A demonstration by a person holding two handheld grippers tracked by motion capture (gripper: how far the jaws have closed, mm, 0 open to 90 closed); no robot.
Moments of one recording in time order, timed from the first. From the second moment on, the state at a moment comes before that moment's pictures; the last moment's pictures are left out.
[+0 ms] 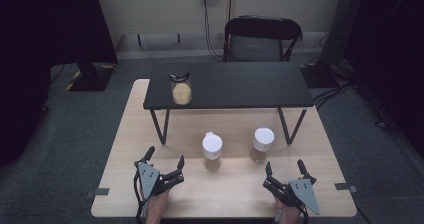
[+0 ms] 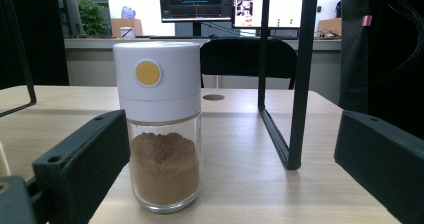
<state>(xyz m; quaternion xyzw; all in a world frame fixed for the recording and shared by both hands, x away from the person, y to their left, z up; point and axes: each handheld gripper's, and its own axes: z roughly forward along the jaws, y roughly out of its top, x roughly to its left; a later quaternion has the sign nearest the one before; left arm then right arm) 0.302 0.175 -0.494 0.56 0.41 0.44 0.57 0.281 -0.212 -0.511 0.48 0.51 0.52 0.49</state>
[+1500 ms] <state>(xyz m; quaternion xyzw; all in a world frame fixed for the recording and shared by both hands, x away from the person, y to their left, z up) 0.303 0.179 -0.512 0.56 0.43 0.43 0.56 0.274 -0.209 -0.501 0.47 0.51 0.52 0.49</state>
